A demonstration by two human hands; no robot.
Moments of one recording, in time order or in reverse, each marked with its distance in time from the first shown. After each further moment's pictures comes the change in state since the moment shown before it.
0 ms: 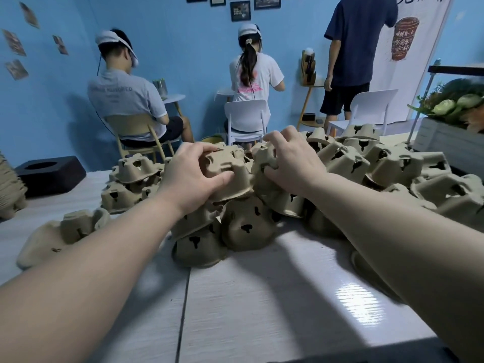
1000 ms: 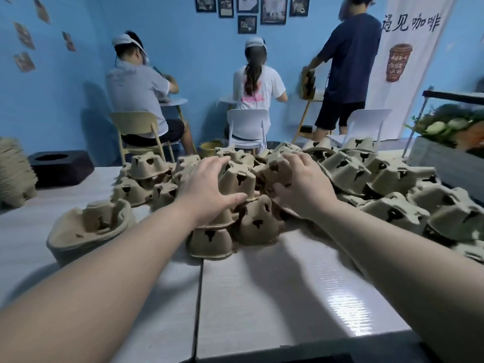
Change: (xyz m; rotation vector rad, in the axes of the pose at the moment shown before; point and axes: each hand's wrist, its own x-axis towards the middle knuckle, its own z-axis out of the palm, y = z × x) left_hand -0.024 -0.016 -0.007 0.121 -0.193 0.019; right_hand -0.039 -0.025 0.003 0.051 0.014 0.127
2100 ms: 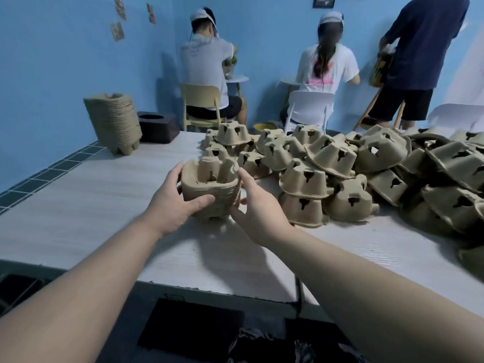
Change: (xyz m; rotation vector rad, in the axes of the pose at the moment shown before) left_hand -0.155 -0.163 -0.078 -0.613 0.194 -0.448; right_hand -0.078 -0.213 0.116 0.425 -0.289 -0.252
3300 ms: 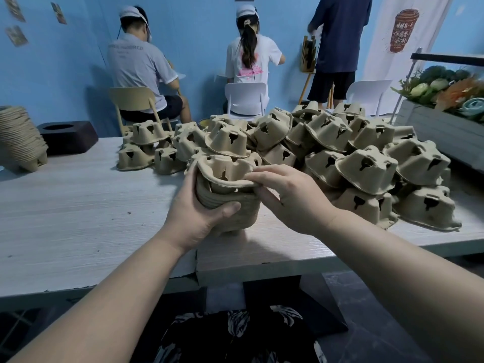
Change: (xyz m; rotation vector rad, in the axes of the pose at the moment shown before) left_hand -0.076 0.089 0.177 -0.163 -0.242 0.223; right_hand -0.128 0.099 -0.176 -0.265 0.267 -0.273
